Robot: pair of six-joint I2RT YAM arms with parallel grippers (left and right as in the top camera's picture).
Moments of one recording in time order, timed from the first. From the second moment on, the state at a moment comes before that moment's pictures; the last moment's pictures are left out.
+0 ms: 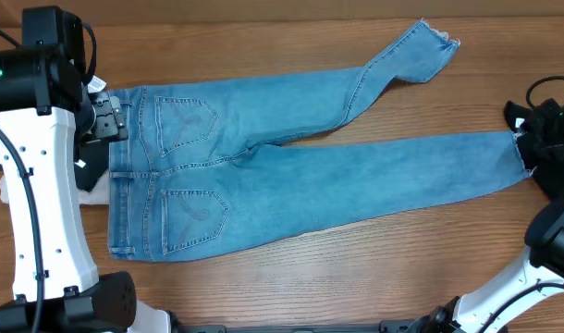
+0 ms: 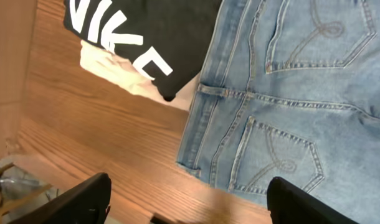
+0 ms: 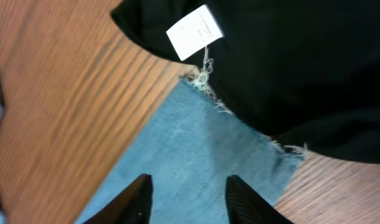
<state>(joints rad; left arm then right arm) 0.13 1.70 2.07 -1.68 -0.28 -0.18 -0.59 2.05 1.71 -1.00 -0.20 0.30</state>
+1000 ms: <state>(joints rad) -0.11 1.74 1.79 -1.29 0.06 -0.10 0.16 2.29 1.72 -0.54 -0.23 0.41</state>
